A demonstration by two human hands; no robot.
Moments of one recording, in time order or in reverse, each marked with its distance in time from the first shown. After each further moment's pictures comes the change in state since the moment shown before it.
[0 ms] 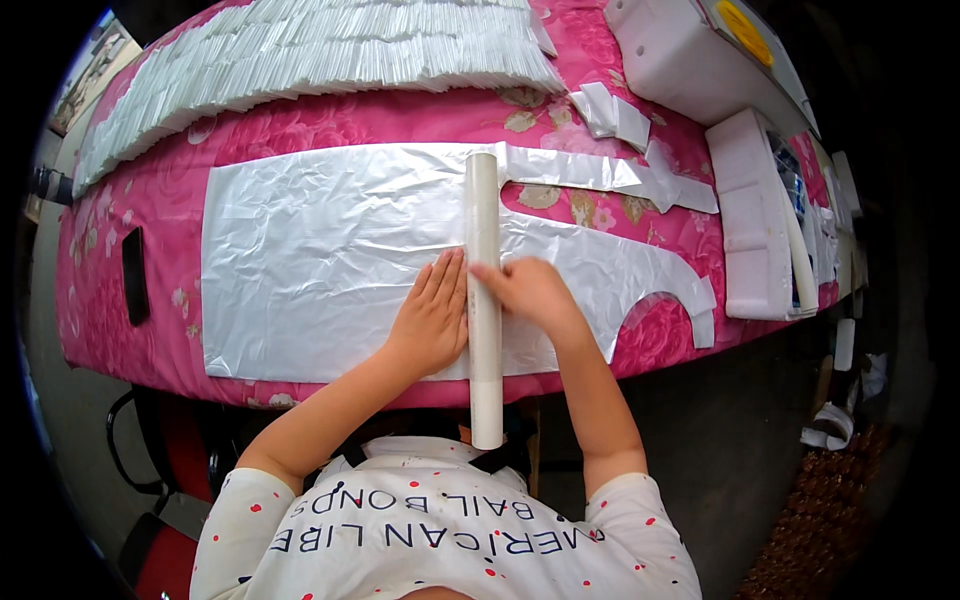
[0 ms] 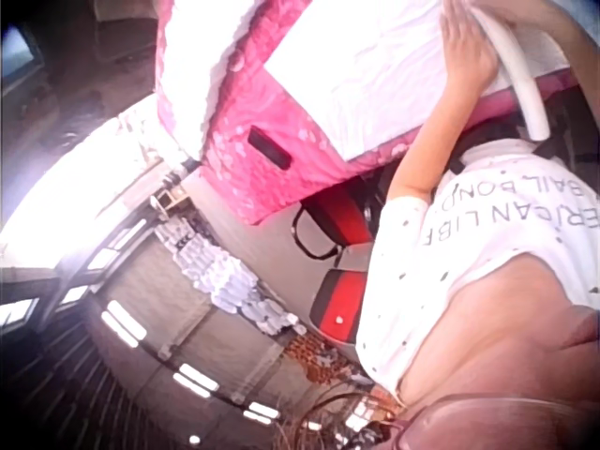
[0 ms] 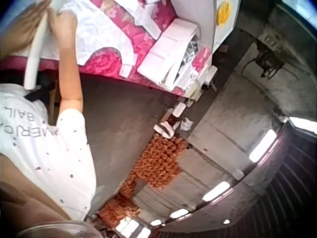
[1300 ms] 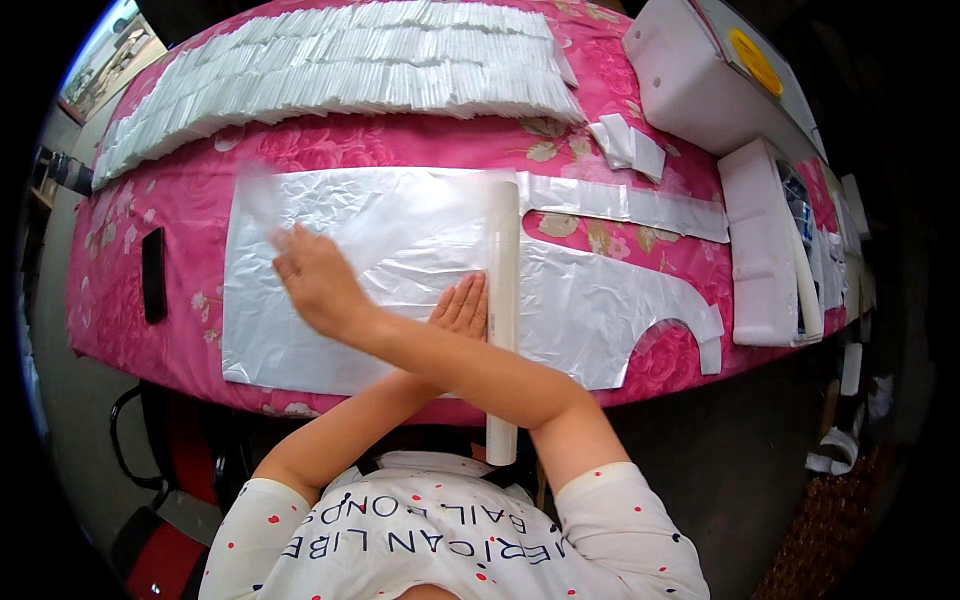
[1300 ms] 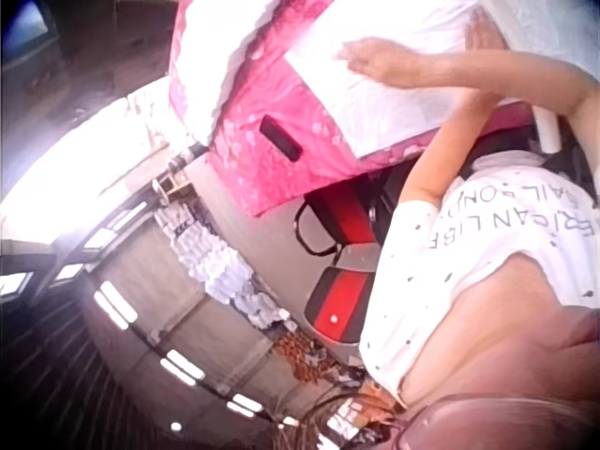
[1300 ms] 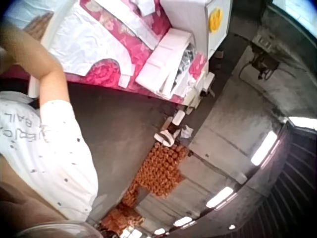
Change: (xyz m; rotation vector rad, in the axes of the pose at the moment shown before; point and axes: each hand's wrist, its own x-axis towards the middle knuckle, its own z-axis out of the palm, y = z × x) left_hand 0.000 -0.009 0.023 0.108 0.146 0.069; right_hand 0.037 -0.190 0.118 0.446 0.154 -0.851
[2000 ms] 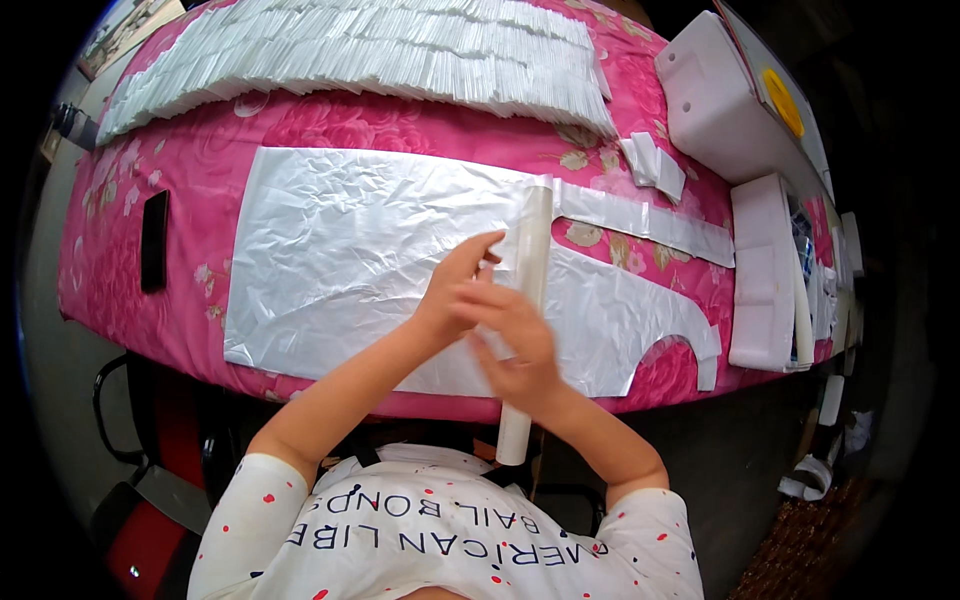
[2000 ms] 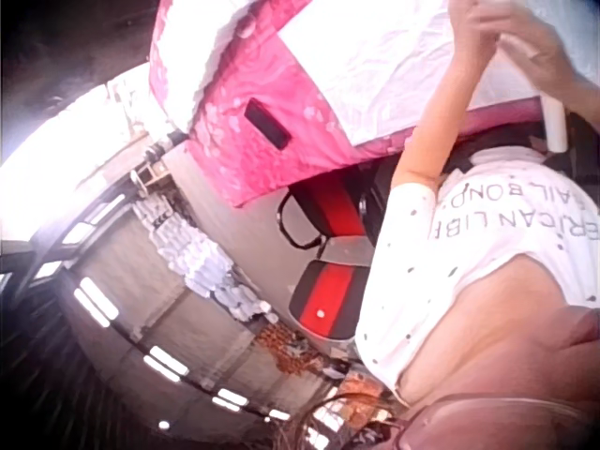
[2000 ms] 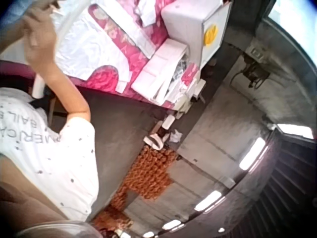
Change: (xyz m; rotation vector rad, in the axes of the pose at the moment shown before) left_hand 0.033 -0.042 -0.040 -1.047 0.296 -0.322; right_hand -0.104 -0.027 -0.118 -0.163 0.071 -0.157
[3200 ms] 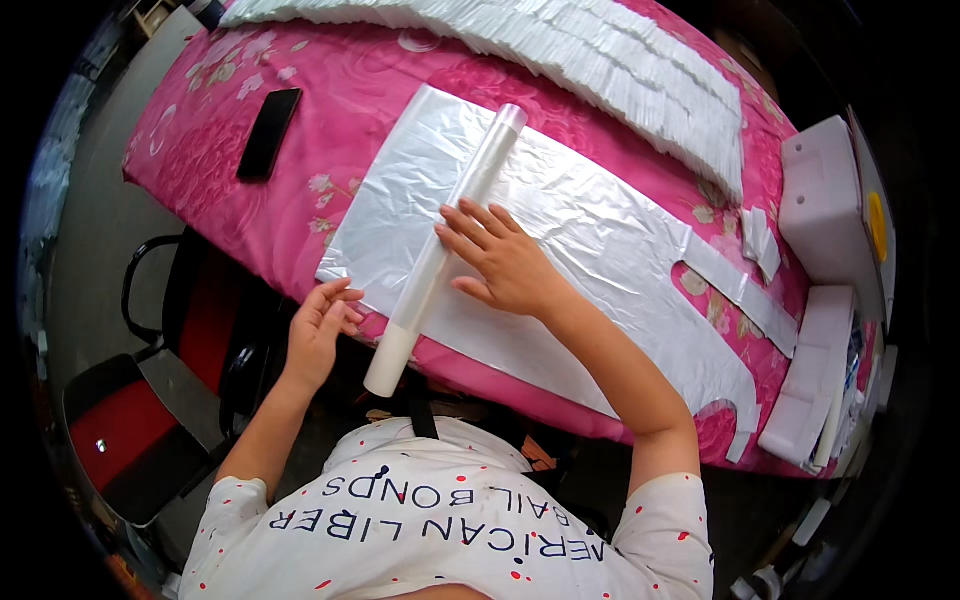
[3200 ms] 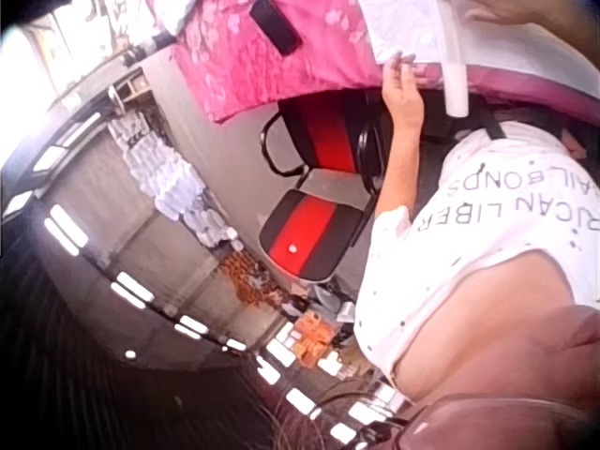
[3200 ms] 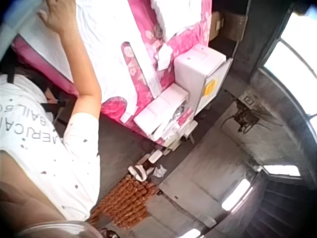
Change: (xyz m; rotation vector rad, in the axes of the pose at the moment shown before) left_hand -0.217 0.041 -0.179 -0.146 0.566 -0.470; right_hand 0.072 0.059 0.123 -0.431 -0.641 -0.486
